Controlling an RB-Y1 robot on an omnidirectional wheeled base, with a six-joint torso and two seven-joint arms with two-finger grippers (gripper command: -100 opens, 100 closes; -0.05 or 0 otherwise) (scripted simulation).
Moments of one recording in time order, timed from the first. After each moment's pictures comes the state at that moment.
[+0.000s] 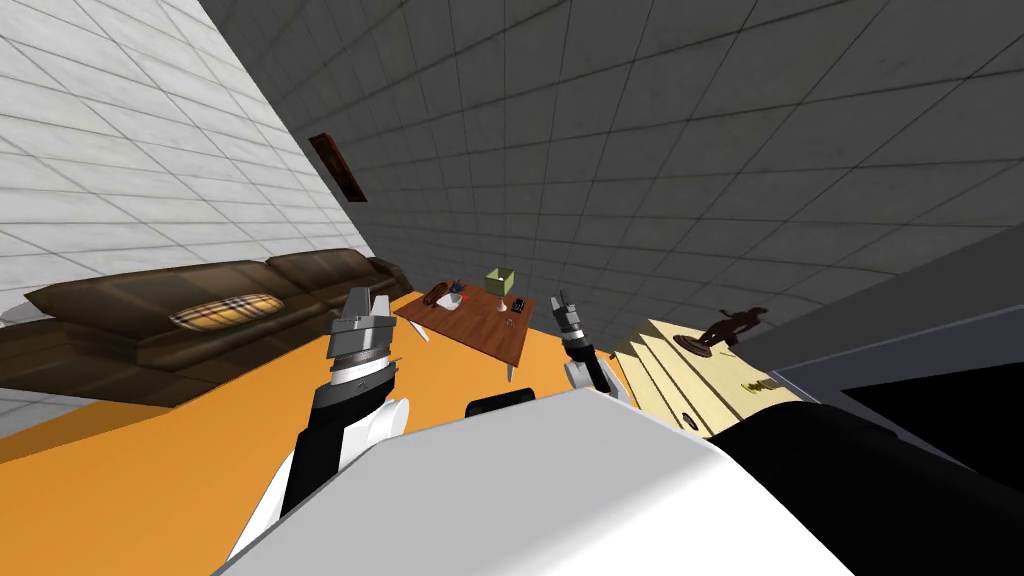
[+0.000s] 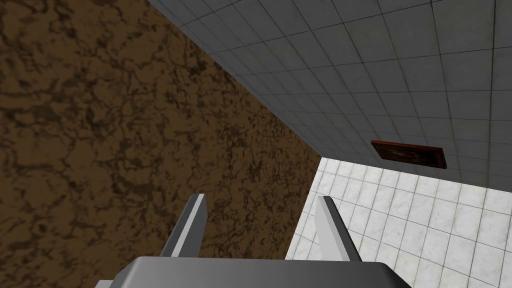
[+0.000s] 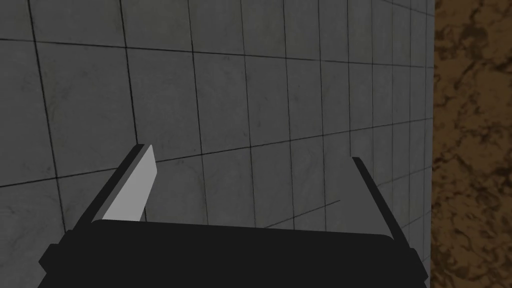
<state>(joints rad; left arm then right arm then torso) 0.53 0.01 0.02 -2.37 -0.05 -0.44 -0.12 0.43 -0.18 0.01 -2.06 0.08 -0.52 -0.09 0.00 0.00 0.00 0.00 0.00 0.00</state>
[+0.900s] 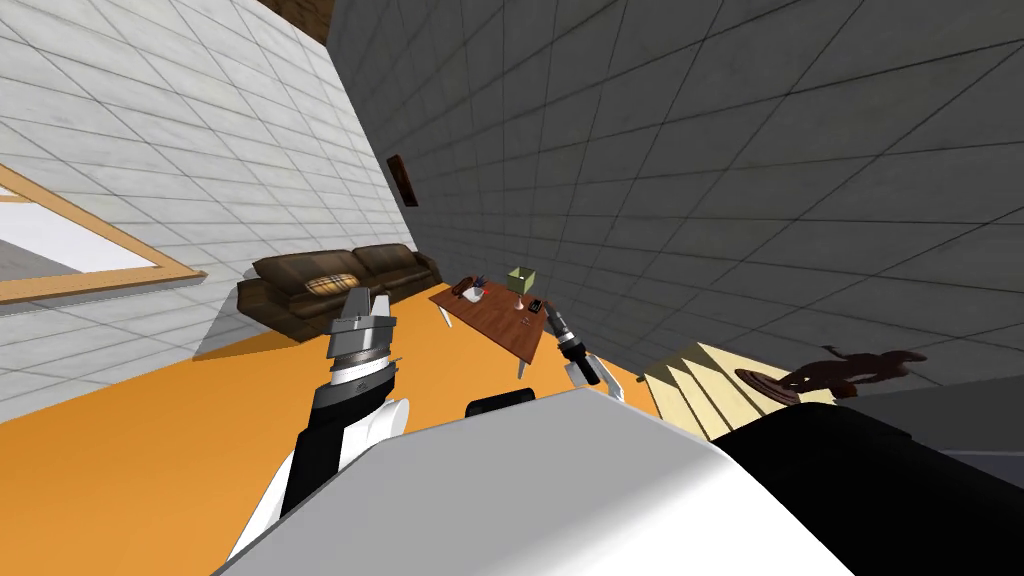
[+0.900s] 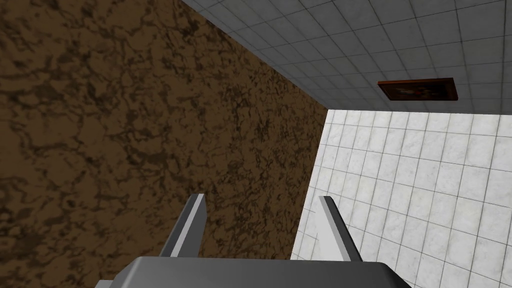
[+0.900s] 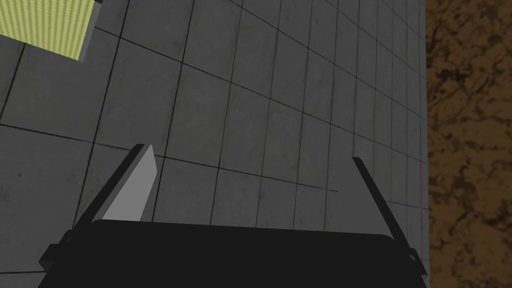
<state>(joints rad) 0.53 0.01 0.02 -2.37 -0.05 -0.44 -0.12 0.35 -0.26 0.01 -1.82 0.29 -0.51 -0.06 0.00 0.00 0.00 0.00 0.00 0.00</state>
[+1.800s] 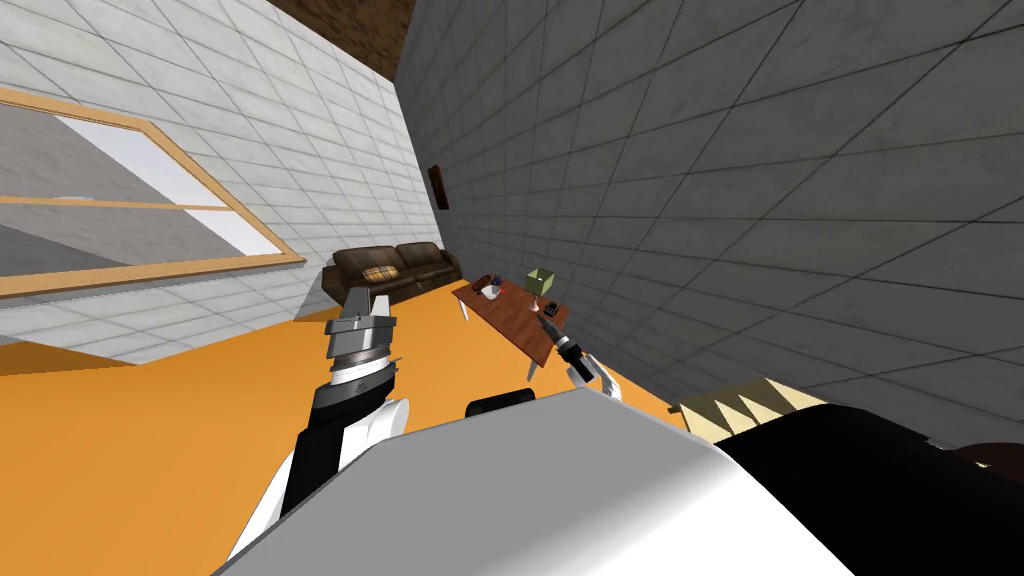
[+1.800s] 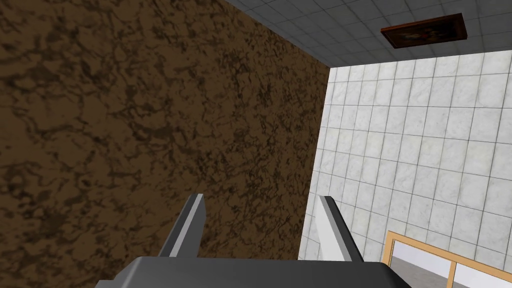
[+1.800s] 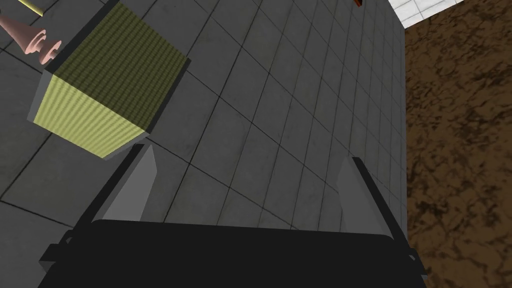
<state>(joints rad) 0.53 0.01 0.02 -2.37 -0.05 -0.44 -0.12 0.28 -0.33 0.03 -1.60 0.48 -0.47 -0.04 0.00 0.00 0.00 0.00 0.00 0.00</state>
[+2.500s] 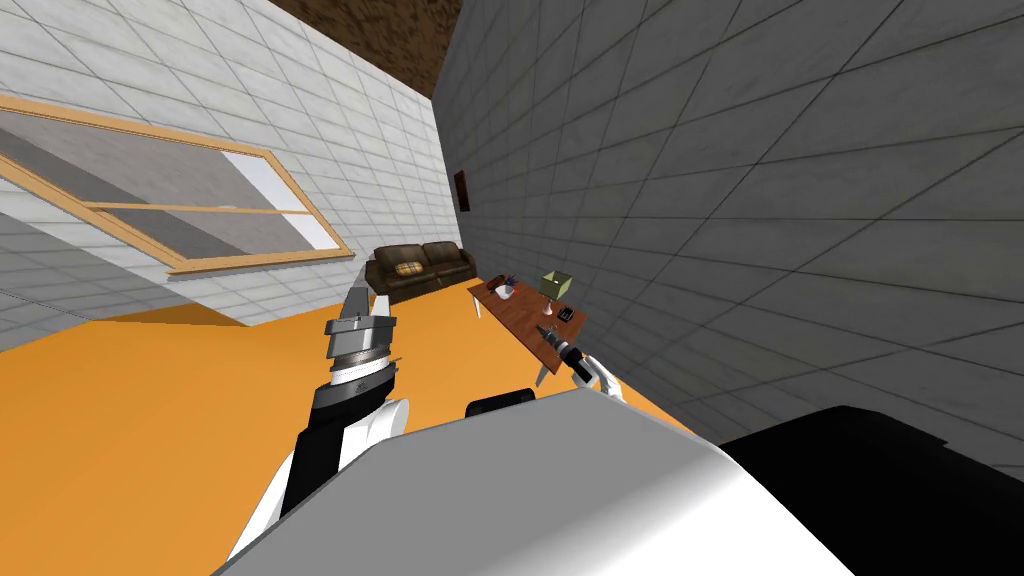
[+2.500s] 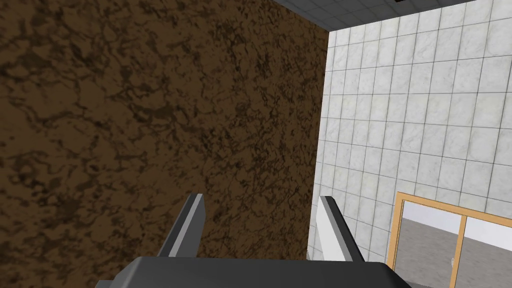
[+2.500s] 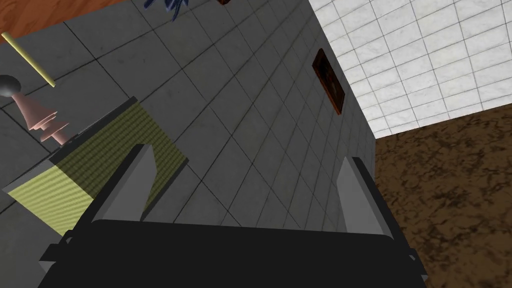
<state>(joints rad) 0.53 0.01 0.02 -2.37 -0.05 -0.44 -0.12 0.22 -0.39 0.05 -1.39 0.64 -0.46 0.00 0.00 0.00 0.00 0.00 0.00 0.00</state>
